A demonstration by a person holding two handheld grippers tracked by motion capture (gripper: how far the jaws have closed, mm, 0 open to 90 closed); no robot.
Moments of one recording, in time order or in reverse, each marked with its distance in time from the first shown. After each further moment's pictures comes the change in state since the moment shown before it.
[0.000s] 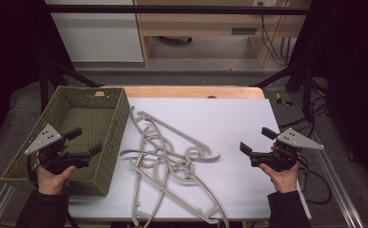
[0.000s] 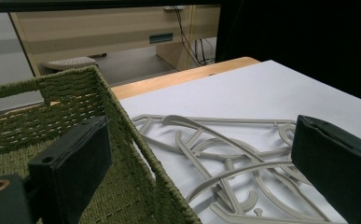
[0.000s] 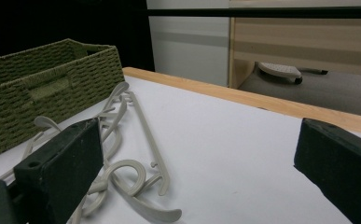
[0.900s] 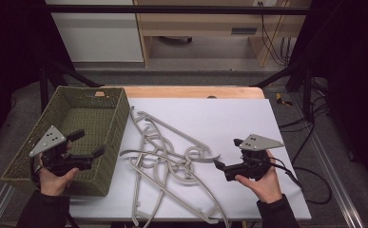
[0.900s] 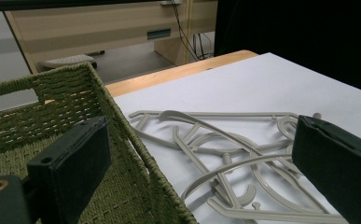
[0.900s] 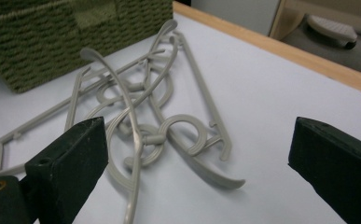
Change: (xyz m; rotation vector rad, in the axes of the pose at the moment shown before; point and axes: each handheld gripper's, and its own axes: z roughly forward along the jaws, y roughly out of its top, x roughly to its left) left arm -0.006 -0.003 0.003 0.022 -0.006 0.025; right arm 0.067 0.009 0.028 0.277 0.121 -0.137
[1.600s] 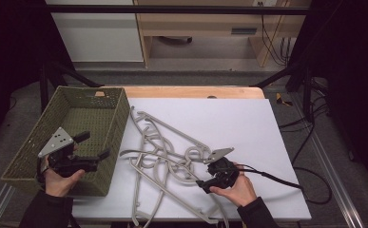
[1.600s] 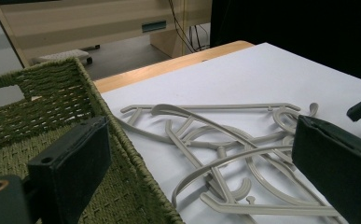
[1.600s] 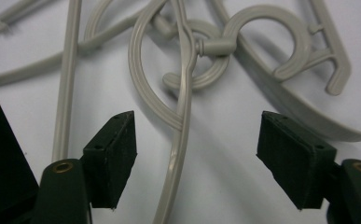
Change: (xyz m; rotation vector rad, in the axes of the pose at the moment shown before) left arm -0.009 -0.002 0.009 0.032 -0.013 0.023; right arm 0.036 -0.033 0.077 0.409 0.113 -0.037
